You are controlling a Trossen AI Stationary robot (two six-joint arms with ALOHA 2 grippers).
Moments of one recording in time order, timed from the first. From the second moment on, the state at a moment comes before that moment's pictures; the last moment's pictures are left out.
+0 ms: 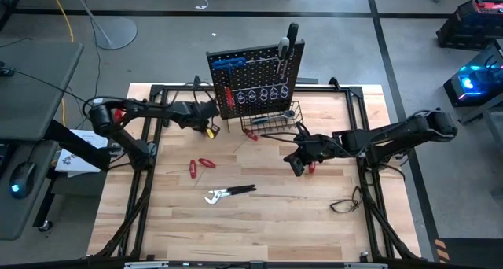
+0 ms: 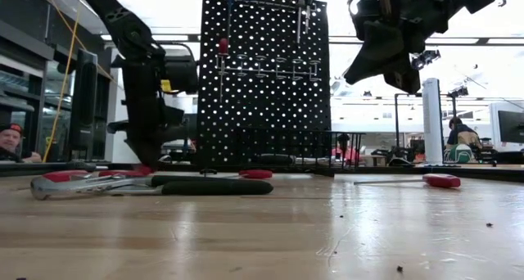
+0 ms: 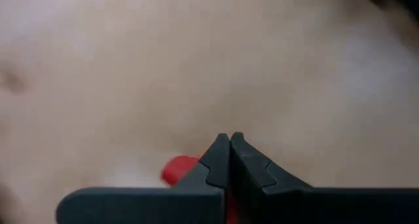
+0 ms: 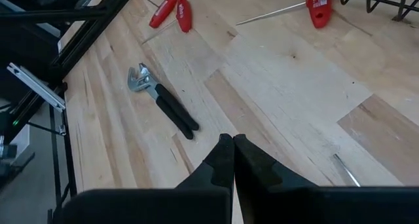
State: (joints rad) left arm 0.47 1.58 0.77 -0.54 -0.29 -0.52; right arm 0.12 1.21 0.72 -0.20 0.10 0.83
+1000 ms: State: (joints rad) left arm 0.26 1.34 0.78 -0.90 -0.02 -0.39; right arm 0.12 1.21 0.72 -0.20 0.07 0.84
